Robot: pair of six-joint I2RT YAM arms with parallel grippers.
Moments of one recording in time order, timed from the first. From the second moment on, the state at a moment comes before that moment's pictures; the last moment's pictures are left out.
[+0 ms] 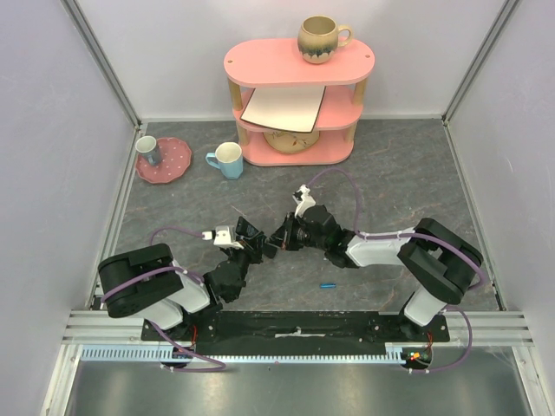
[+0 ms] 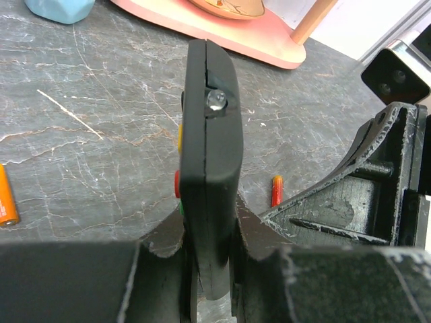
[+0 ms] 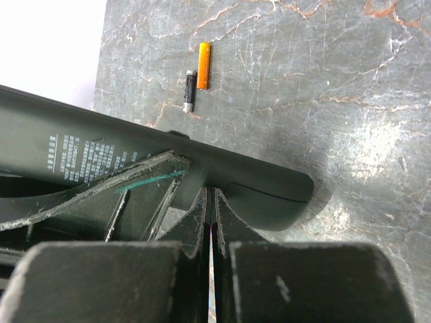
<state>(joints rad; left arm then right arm) -1.12 1.51 0.09 1.37 -0.87 -0.55 0.88 1.64 0.65 0.56 -0.16 0.90</state>
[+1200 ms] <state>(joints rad) -1.11 1.48 0.09 1.33 -0.94 -0.48 0.88 1.71 0.81 0.36 -0.17 0.82</state>
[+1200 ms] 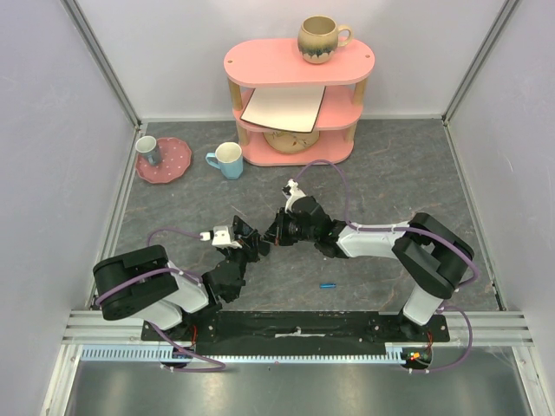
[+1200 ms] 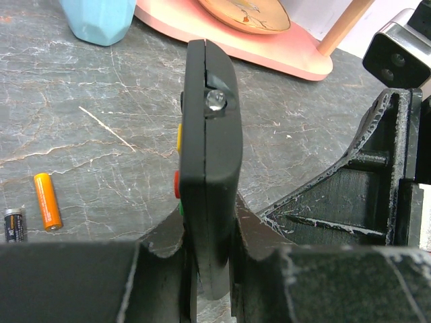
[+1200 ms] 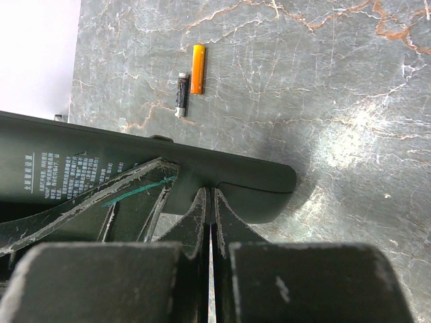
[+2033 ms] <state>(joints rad) -1.11 1.45 0.09 1.30 -0.94 -0.46 0.88 1.71 0.79 0.41 -0.17 0.82</state>
